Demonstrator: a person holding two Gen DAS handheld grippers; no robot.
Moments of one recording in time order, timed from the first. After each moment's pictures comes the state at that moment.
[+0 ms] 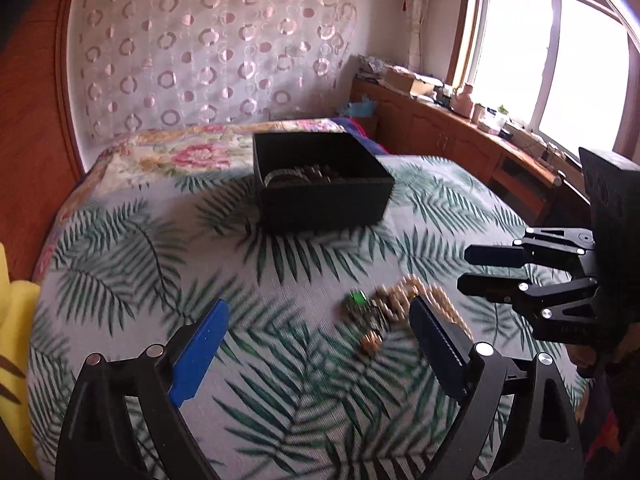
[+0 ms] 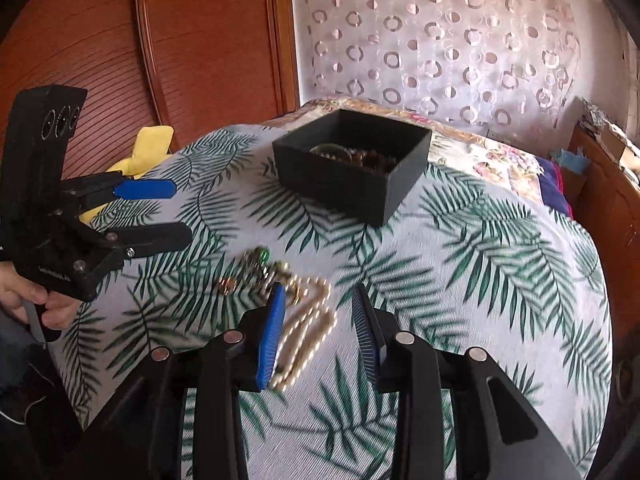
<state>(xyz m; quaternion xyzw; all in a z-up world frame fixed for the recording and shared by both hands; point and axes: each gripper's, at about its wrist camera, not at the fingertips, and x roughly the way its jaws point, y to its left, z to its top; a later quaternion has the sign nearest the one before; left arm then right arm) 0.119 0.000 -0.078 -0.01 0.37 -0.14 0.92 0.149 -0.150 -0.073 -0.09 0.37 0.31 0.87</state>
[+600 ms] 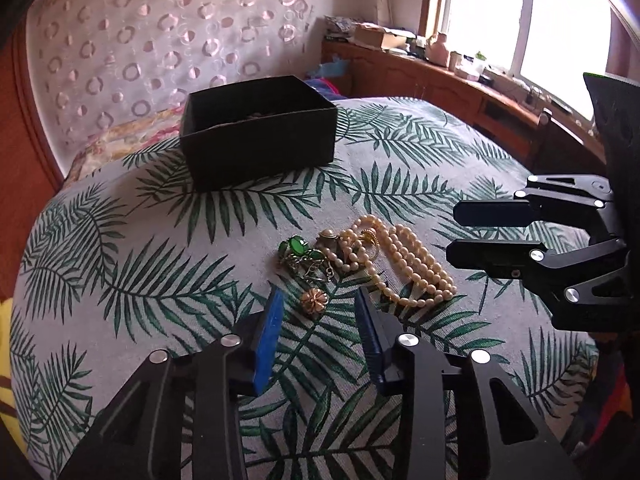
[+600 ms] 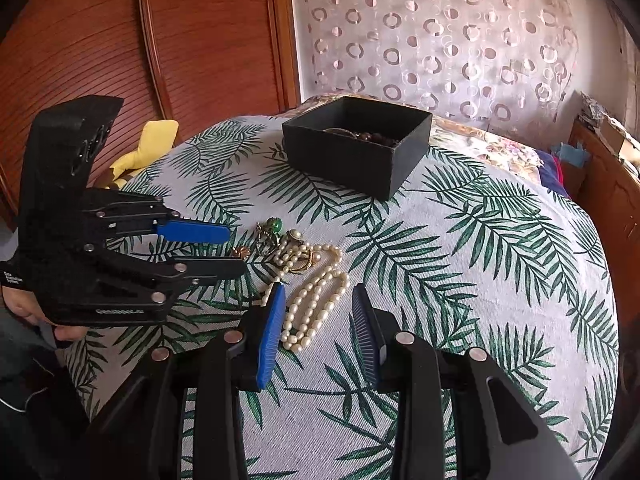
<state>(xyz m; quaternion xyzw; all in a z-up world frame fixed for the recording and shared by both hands) 0.121 -0.047 -0.107 0.06 0.41 -0.17 0.89 0.130 -0.154 -0.078 -0.09 0.38 0.31 0.87</state>
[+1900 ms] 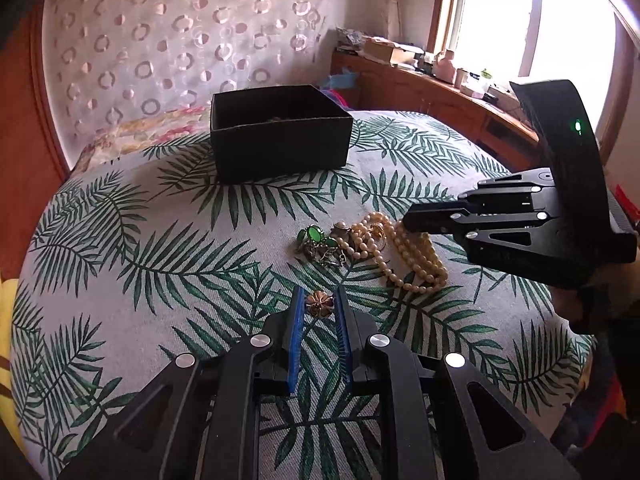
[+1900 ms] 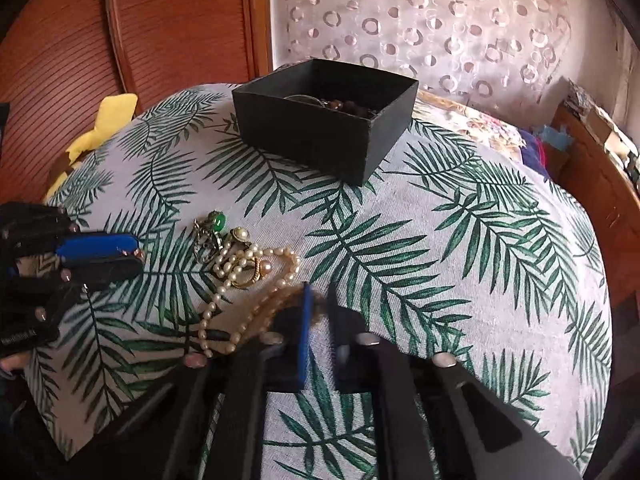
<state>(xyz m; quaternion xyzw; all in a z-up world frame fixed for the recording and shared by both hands) 0.102 -0.028 -0.100 0.02 0.39 -0.16 0.90 0.171 -0.138 -0.100 -0.13 0.43 0.26 0.86</state>
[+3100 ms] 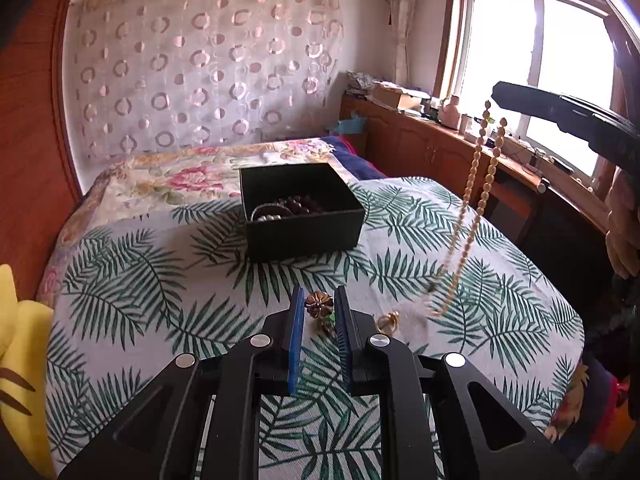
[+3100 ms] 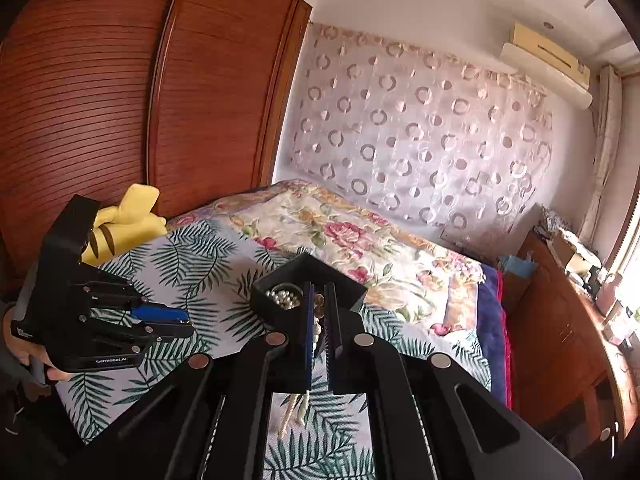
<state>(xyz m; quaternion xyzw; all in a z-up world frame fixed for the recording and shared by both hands) 0.106 -0.009 -0.040 0.00 0.33 -0.15 0.93 0.129 -0.148 0.081 -0.18 0.21 0.26 0.92</state>
